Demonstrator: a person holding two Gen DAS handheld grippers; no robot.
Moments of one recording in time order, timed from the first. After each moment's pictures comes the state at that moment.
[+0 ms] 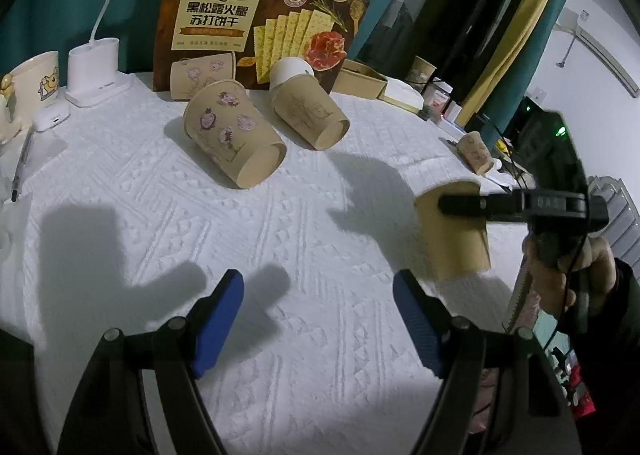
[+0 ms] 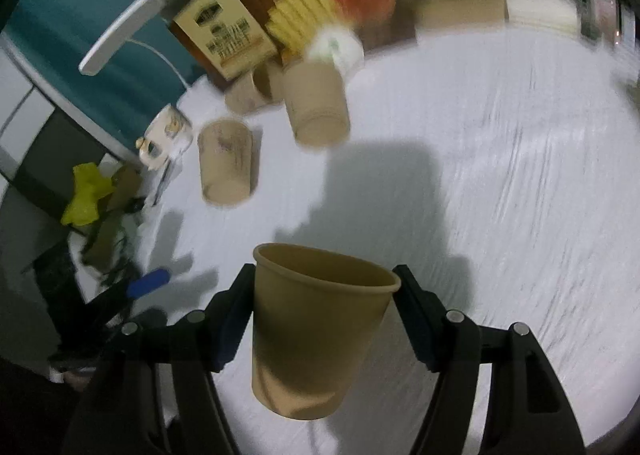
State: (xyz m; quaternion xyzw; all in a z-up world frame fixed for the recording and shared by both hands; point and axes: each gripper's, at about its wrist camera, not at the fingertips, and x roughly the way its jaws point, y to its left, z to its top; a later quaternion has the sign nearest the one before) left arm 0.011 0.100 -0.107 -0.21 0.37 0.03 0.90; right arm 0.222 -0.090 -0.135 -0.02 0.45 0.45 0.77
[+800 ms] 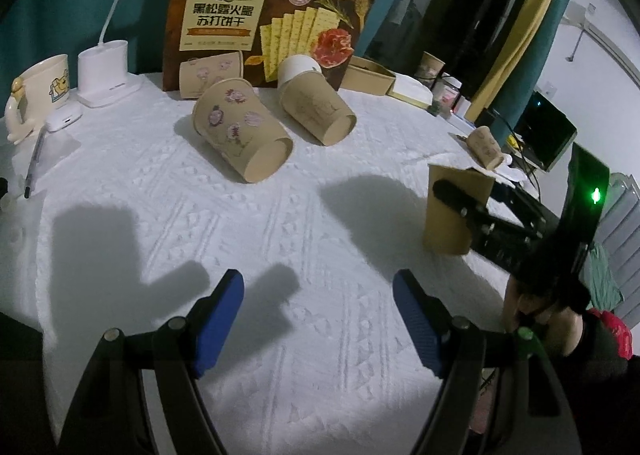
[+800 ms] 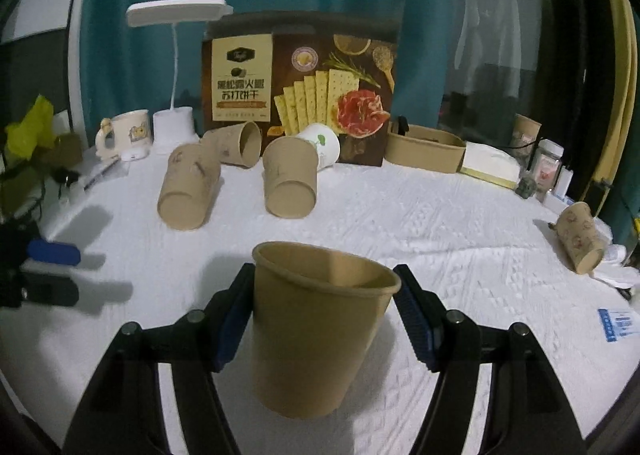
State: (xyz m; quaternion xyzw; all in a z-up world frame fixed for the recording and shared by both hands) left arm 0.006 0.092 -0.105 -0.20 0.38 0.05 0.90; right arm 0.143 -0.097 -0.152 -0.14 0.20 0.36 0.90
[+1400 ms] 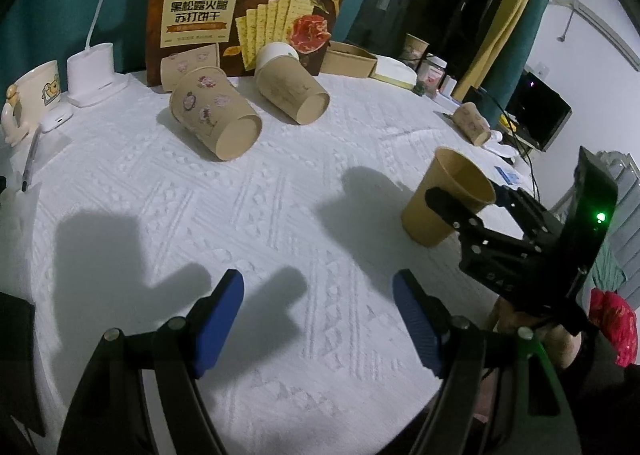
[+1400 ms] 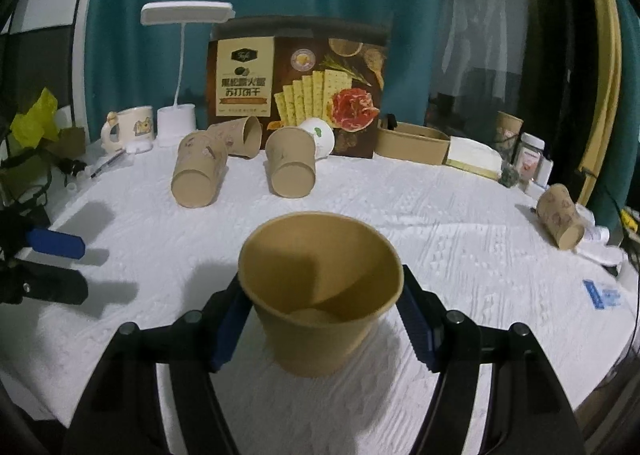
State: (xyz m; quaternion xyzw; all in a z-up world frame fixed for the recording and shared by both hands) left arm -0.004 0.059 -0.103 -0.17 0.40 0.04 0.90; right arm 0.114 -0.128 -0.165 -0.12 0.20 0.35 0.91
